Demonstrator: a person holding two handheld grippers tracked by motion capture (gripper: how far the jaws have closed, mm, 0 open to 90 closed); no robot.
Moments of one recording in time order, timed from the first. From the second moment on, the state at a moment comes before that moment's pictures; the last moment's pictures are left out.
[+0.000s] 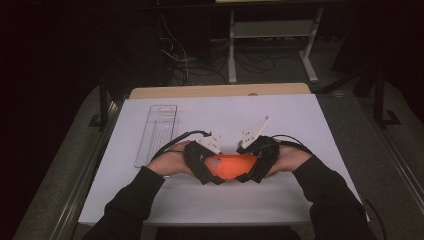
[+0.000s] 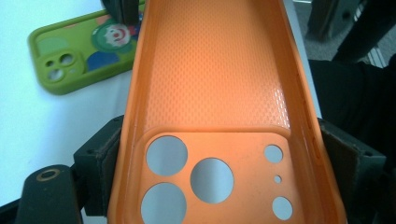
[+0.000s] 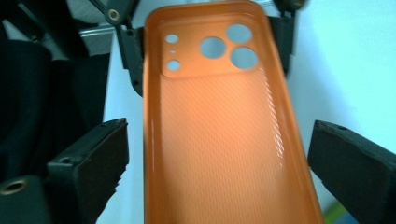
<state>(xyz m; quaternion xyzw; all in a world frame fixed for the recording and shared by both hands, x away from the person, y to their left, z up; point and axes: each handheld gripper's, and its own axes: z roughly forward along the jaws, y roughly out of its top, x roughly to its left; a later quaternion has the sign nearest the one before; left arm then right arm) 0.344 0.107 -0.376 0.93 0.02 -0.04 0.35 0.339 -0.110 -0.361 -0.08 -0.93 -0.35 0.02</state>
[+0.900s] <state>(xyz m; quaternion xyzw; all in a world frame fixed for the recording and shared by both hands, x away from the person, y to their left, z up) 0.347 0.131 -0.383 0.93 0.17 0.02 0.34 0.342 -0.151 -0.370 -0.27 -0.88 -0.39 -0.05</state>
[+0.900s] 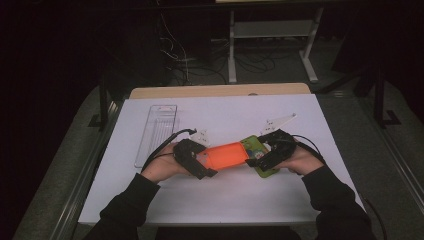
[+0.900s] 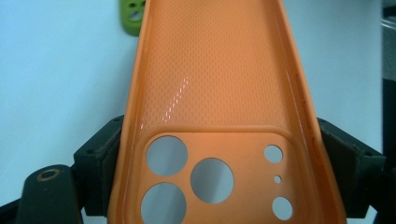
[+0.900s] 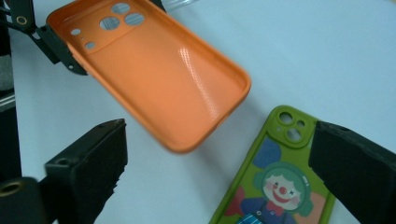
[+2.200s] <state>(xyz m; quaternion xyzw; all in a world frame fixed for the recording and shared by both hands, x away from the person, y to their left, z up) 0.351 0.130 -0.386 0.91 0.25 0.06 0.33 0.327 -0.121 -0.417 -0.36 -0.83 -0.41 -0.12</state>
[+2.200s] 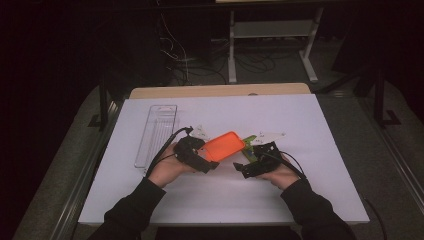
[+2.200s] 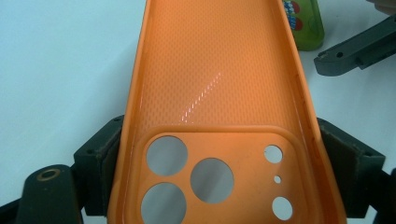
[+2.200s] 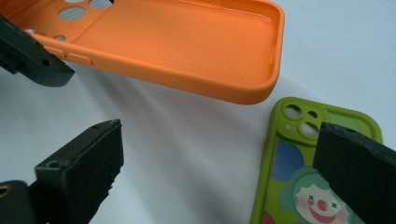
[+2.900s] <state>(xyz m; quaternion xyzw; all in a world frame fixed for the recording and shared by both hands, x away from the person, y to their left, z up) 0.350 0.129 -0.387 0.91 0.24 0.06 0.32 0.316 -0.113 -0.414 -0.27 -0.86 -0.36 -0.26</state>
